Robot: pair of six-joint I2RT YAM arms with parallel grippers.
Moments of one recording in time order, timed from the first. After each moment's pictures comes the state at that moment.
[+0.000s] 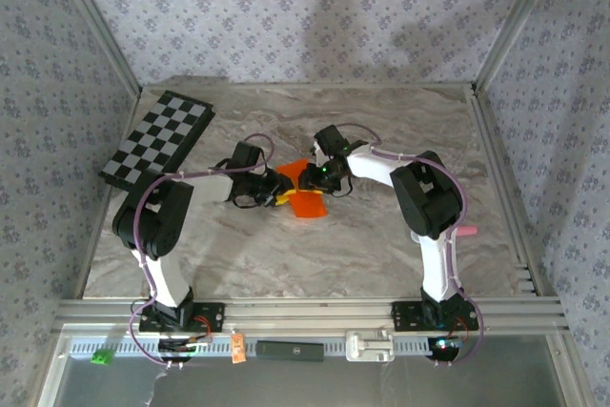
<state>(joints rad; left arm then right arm) -0.46 1.80 0.91 -0.03 0.62 -1.07 0.57 2.05 1.36 -0.44 -0.41 0.56</state>
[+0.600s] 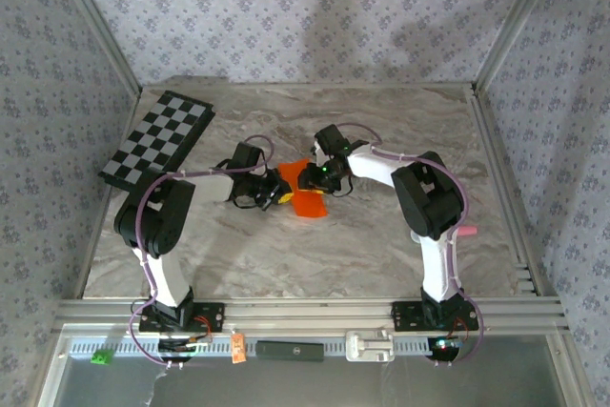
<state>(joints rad) -0.46 1.81 0.91 -0.03 0.62 -1.09 0.57 2.03 1.35 -0.45 -0.41 0.57</state>
